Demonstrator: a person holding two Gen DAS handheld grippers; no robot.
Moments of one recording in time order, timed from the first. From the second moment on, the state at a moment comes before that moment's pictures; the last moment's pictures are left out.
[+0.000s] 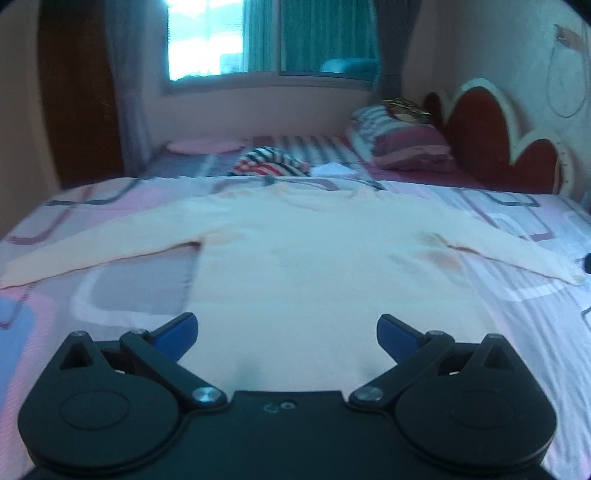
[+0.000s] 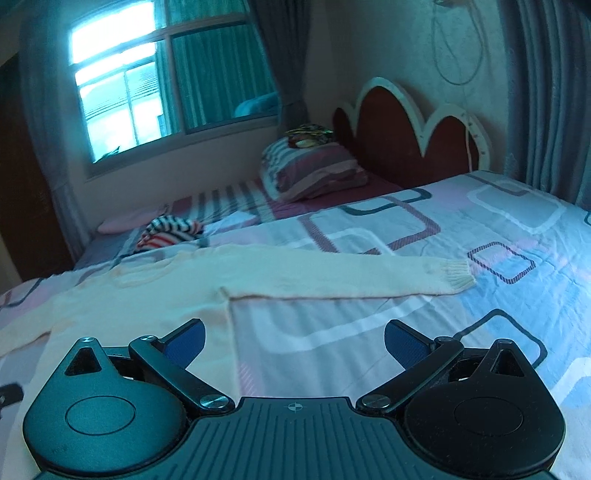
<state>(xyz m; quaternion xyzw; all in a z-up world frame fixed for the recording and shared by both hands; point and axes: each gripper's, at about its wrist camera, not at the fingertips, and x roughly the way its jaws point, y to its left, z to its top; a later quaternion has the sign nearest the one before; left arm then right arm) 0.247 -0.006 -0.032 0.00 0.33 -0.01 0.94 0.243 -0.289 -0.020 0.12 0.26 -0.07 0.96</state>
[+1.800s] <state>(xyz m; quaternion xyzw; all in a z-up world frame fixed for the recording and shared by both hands) 0.396 0.063 -0.086 0.02 0.39 0.04 0.92 0.440 -0.364 -0.073 0.20 0.25 -0.08 0.94</state>
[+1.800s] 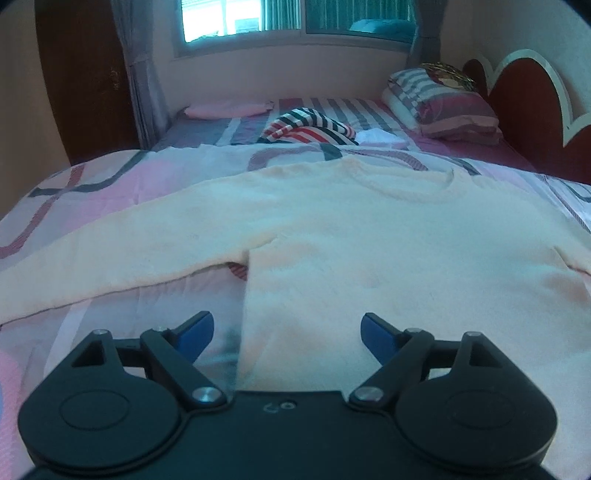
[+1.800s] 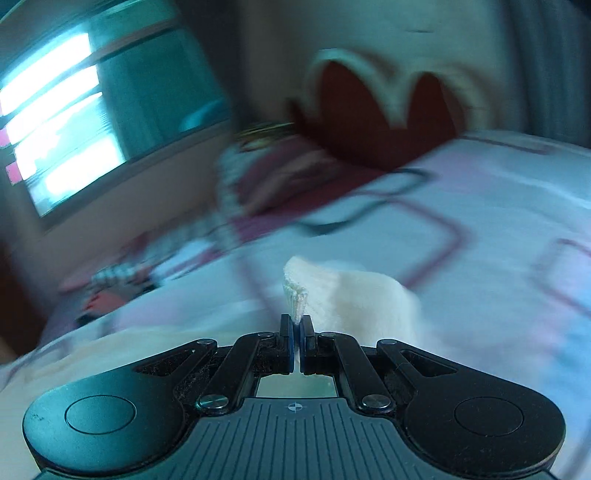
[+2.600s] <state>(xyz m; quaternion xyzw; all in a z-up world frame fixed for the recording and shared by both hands) 0.429 0.051 -0.078 -0.06 0.37 0.01 0.93 0.440 -0.099 -0.102 0.14 0.26 0.19 0.94</state>
